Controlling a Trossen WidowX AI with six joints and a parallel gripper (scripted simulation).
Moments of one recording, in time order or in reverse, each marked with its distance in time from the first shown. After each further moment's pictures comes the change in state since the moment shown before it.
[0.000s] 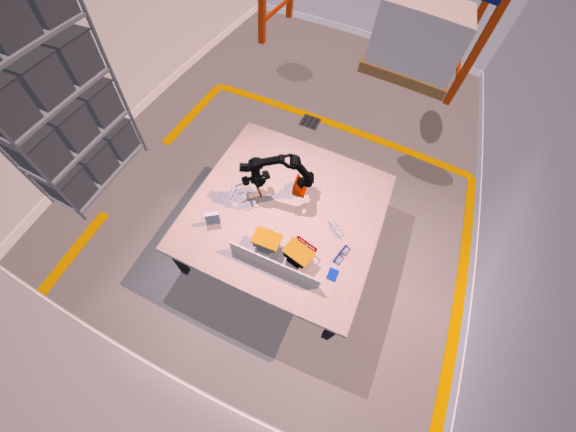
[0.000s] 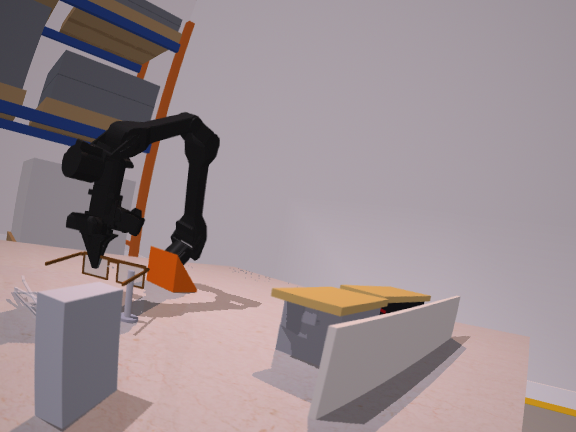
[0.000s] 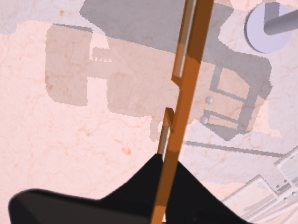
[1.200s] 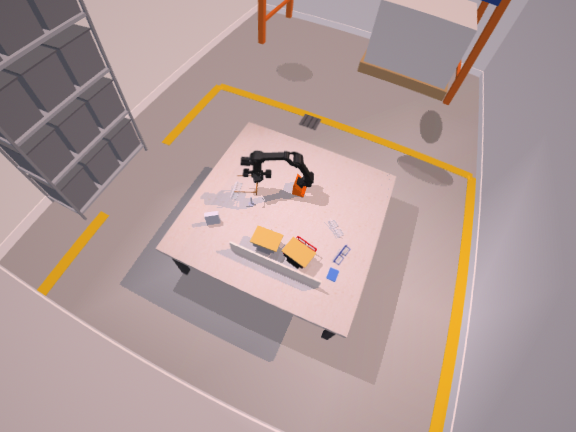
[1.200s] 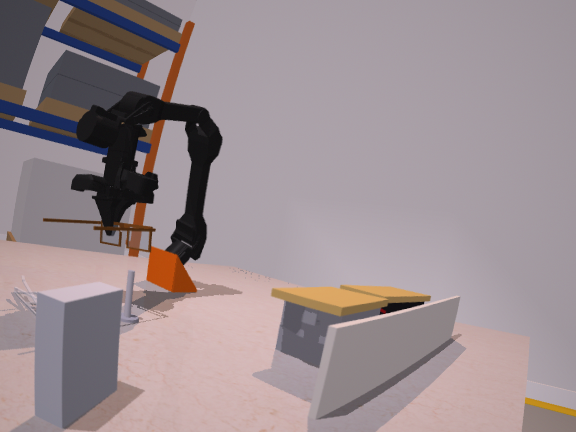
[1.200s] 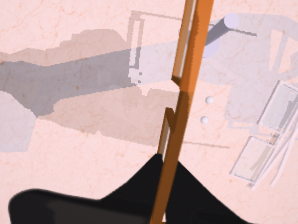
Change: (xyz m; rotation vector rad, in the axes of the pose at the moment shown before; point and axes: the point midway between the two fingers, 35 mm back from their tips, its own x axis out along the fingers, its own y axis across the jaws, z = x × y) arm -0.067 0.004 0.020 0.420 -0.074 -0.011
